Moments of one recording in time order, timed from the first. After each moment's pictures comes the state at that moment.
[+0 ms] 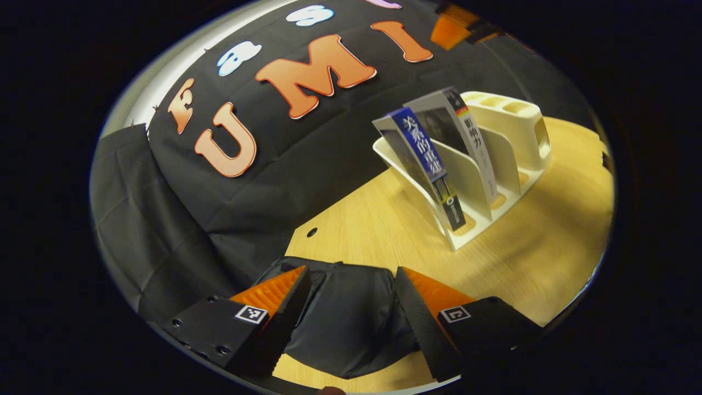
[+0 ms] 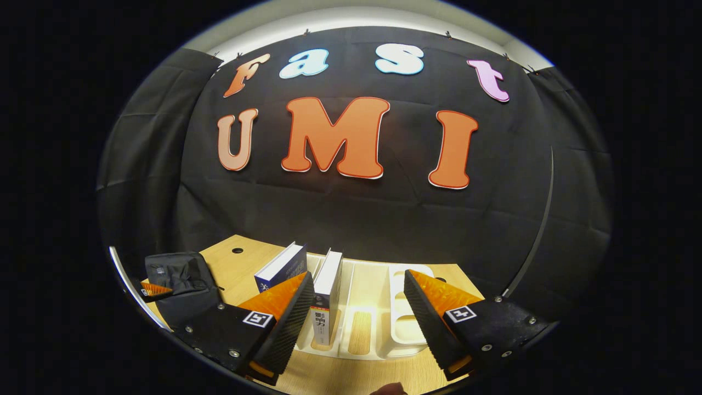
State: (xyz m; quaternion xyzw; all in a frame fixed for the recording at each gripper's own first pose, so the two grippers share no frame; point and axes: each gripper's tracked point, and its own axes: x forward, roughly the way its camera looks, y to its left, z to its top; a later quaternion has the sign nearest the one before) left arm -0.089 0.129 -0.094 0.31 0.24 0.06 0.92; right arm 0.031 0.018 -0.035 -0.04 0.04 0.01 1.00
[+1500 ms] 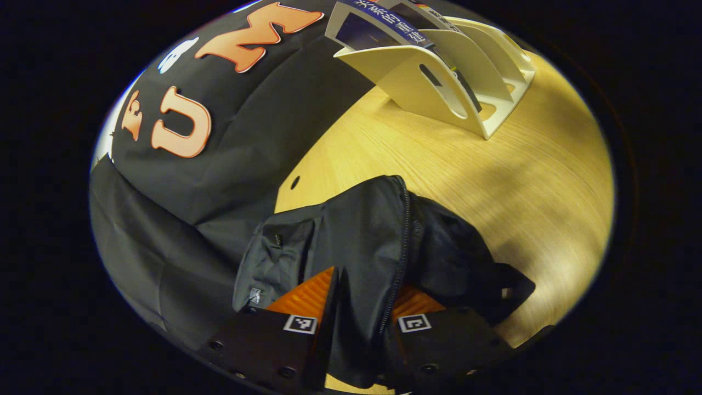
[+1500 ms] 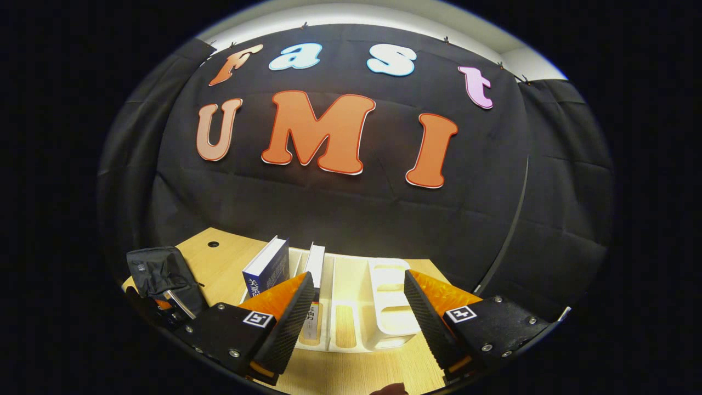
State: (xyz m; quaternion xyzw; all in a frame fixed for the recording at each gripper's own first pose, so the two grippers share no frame) left arm -0.110 0.181 -0.118 0.37 0.39 0.03 0.84; right arm 0.012 0.016 -0.031 -0.07 0.05 -0.08 0.99
